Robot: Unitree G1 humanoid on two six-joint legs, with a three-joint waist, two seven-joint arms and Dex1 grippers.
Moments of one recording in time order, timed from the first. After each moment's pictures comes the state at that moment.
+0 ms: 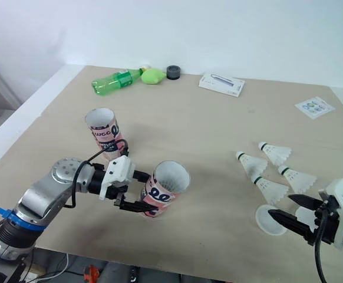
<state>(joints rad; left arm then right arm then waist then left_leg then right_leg) -0.45 0.60 -0.32 -0.29 -0.36 0.45 -1.19 0.38 -0.88 -0.70 -0.27 0.54 0.66 1.08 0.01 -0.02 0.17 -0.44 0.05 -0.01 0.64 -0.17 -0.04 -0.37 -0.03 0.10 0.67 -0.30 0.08</state>
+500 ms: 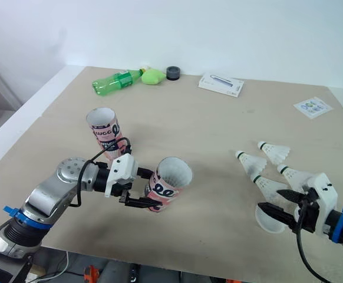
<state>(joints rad) -0.45 0.57 -0.32 -0.27 -0.32 0.42 -1.16 0.23 -0.87 -0.54 -0.13 0.50 0.59 1.03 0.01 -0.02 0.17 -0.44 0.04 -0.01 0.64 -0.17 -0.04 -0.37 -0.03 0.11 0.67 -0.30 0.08</state>
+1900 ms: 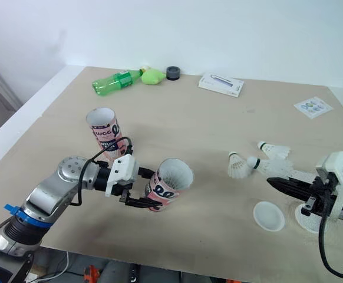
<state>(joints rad) -0.47 0.57 -0.34 -0.26 -0.32 0.41 -1.17 0.25 -0.99 -0.71 -0.34 0.67 0.61 1.15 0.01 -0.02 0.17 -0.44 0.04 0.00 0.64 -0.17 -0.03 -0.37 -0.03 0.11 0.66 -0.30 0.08</state>
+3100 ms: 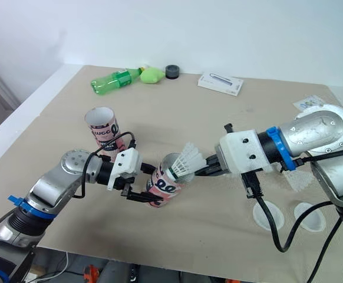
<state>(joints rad) -0.54 0.57 -0.35 -0.21 -0.32 0.44 -1.19 -0.64 -1.14 0.11 -0.45 0.45 0.30 1.45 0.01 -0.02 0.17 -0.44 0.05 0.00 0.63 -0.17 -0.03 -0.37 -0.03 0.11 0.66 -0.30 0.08</state>
